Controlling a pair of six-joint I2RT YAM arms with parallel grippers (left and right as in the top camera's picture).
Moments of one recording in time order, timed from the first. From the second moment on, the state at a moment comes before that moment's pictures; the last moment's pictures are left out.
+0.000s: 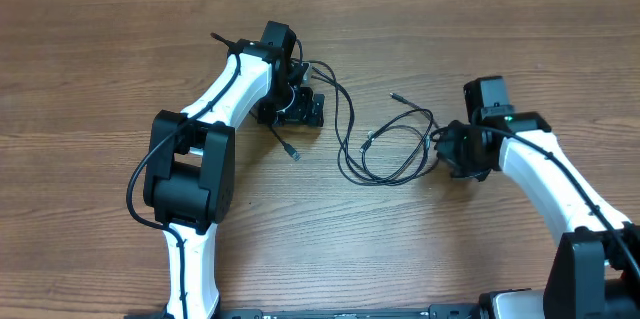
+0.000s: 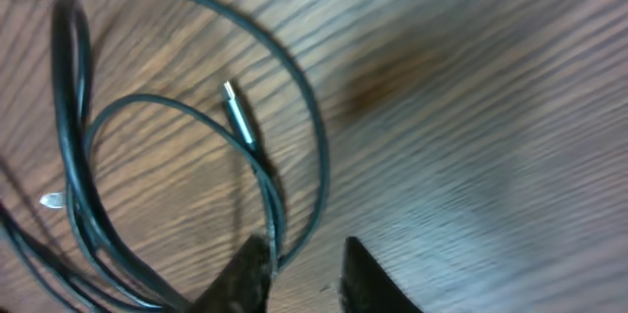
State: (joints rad) left arm -0.29 2.20 1.66 -0.94 0.31 -0.12; right arm 0.10 1.56 0.95 -0.74 -0.10 0.73
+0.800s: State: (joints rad) left arm -0.29 2.20 1.66 -0.94 0.31 -0.12; right arm 0.11 1.56 0.79 -0.55 -0.20 0.87
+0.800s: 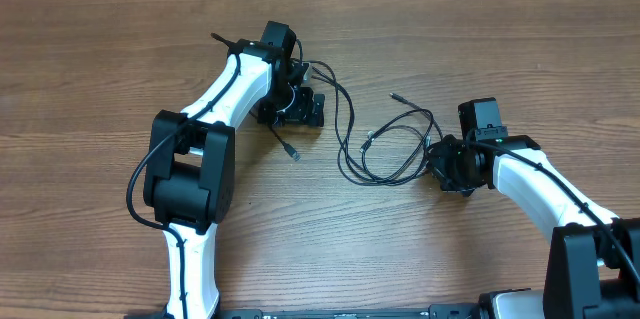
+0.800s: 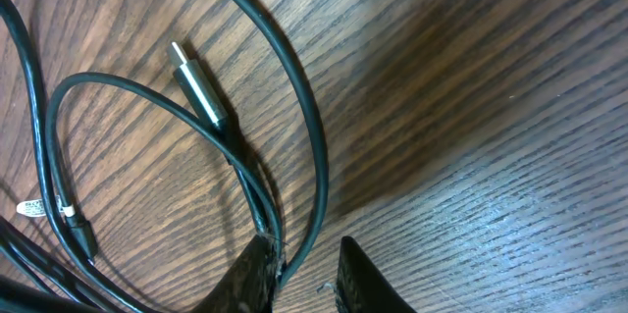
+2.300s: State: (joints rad) left arm -0.29 2.20 1.66 -0.94 0.32 -0.12; right arm 0.28 1.59 0.79 -0.48 -0.03 0.96
